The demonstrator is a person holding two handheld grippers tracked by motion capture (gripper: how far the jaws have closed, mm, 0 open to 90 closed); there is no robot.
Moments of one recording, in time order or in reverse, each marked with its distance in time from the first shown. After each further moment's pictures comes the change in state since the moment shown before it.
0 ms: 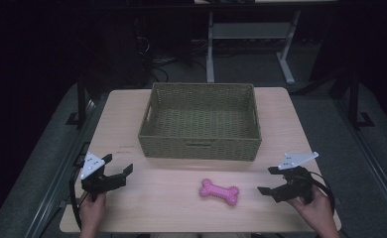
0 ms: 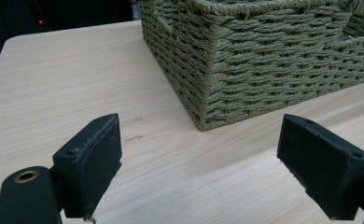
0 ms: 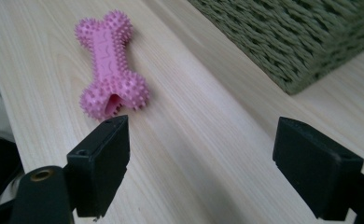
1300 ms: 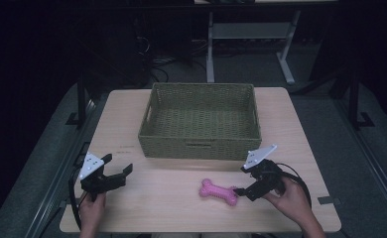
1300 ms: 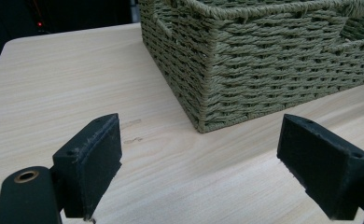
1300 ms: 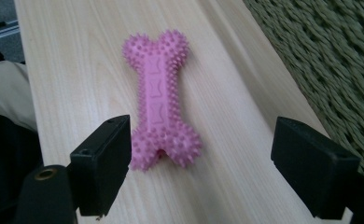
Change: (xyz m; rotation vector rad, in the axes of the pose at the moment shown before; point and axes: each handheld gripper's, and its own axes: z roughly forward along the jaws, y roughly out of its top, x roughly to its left) left arm 0.000 0.000 -0.001 -0.013 -0.004 -0.003; right arm 0.033 0.058 0.042 0.133 0.102 -0.188
